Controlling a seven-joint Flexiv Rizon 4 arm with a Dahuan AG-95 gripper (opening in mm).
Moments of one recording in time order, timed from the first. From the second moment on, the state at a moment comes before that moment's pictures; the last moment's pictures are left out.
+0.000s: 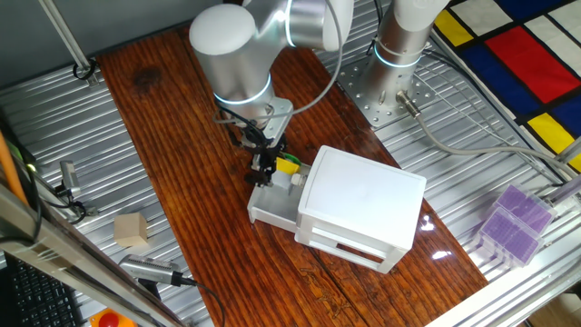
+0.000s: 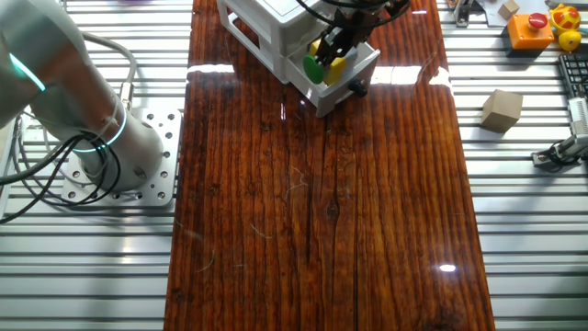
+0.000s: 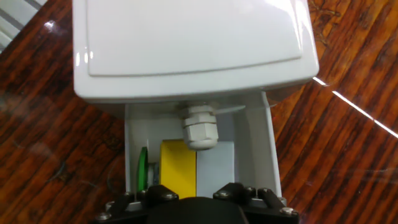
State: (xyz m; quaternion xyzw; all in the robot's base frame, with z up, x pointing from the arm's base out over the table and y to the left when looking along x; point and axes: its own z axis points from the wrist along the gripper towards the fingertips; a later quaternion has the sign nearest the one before) arm 0.449 0.158 0.131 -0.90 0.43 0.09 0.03
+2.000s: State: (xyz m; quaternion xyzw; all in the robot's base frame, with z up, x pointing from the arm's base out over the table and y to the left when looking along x) arm 0.493 0.084 0.176 -0.88 0.47 0.06 0.00
